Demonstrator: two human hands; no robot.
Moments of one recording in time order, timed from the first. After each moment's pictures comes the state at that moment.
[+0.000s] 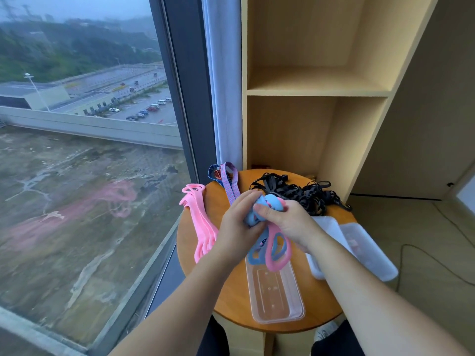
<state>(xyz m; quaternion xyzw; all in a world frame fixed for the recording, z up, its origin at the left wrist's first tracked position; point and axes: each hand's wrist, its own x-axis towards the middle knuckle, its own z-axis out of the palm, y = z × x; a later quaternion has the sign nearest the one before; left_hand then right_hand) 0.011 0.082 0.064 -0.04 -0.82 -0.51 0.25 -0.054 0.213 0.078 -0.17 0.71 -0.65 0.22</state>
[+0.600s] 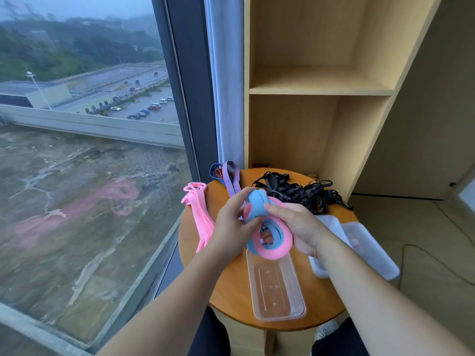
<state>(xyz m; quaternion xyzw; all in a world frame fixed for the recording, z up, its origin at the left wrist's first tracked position) 0.010 0.069 0.058 0.00 -0.77 -0.61 0.19 -0.051 0.218 0.076 -0.12 0.59 -0.73 0.33</state>
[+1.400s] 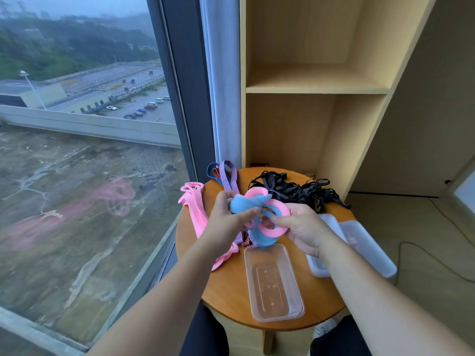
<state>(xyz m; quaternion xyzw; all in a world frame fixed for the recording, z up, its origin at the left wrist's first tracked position) -0.003 0.055 0.054 0.10 -0.67 -0.73 0.08 -0.055 0.227 0.063 -0.10 0.61 -0.74 0.26</state>
